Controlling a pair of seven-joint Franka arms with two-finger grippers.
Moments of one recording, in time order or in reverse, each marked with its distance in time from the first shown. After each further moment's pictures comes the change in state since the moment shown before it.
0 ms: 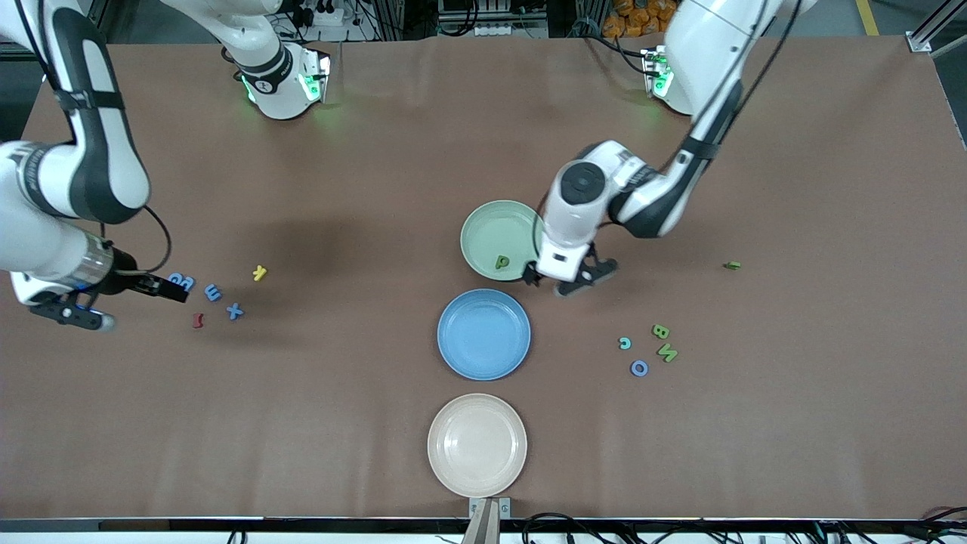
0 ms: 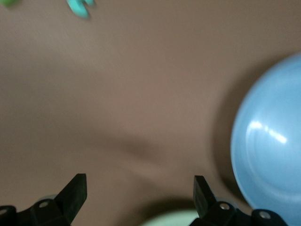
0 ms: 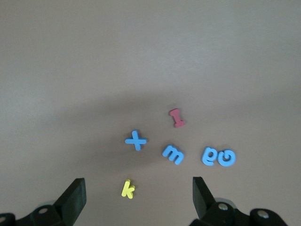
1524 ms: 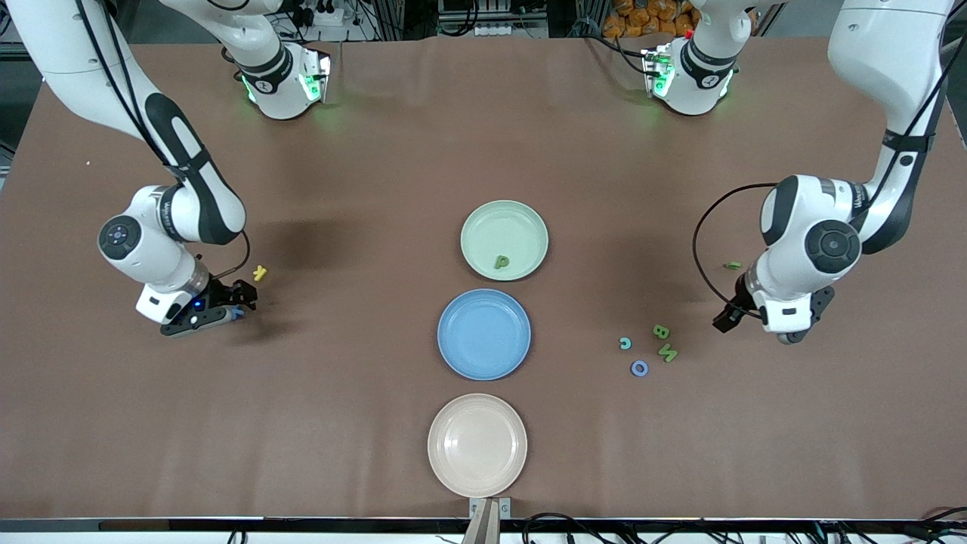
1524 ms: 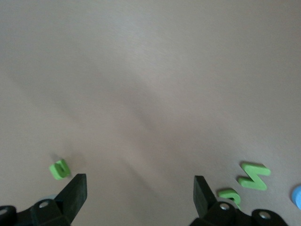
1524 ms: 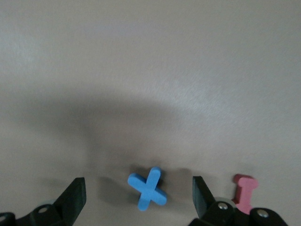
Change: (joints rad) left arm 0.548 -0.125 -0.001 -0.079 0.002 -0.144 0.155; right arm 0.028 0.216 0.030 -0.255 0.000 0.614 -0.544
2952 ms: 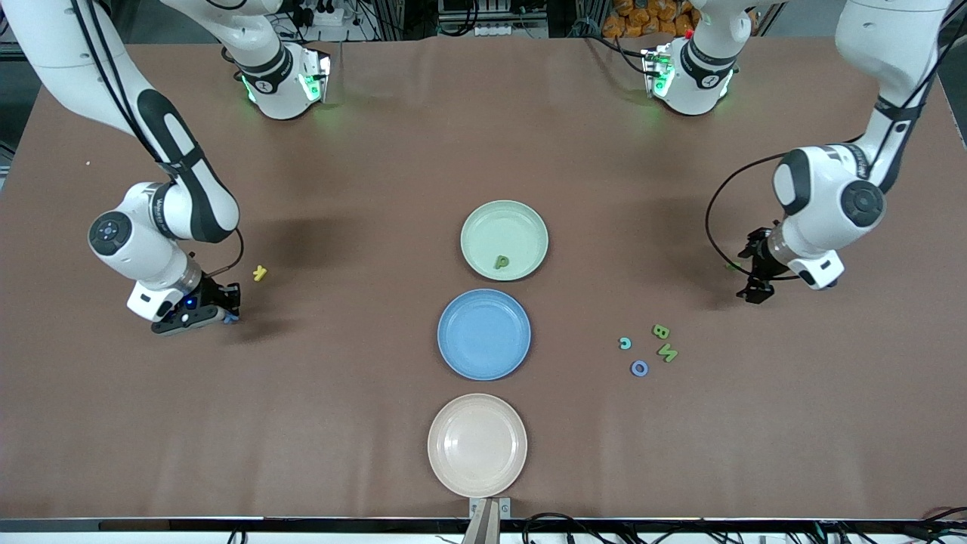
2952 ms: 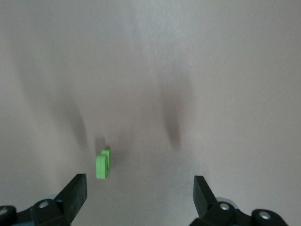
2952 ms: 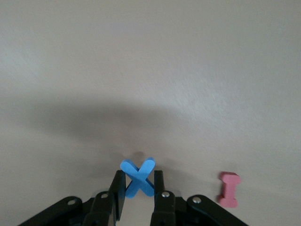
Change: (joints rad) left arm -0.005 -0.093 0.141 -0.371 -0.249 0.354 -0.218; right arm -0.025 -0.026 0.020 0.034 0.003 -0.059 0.058
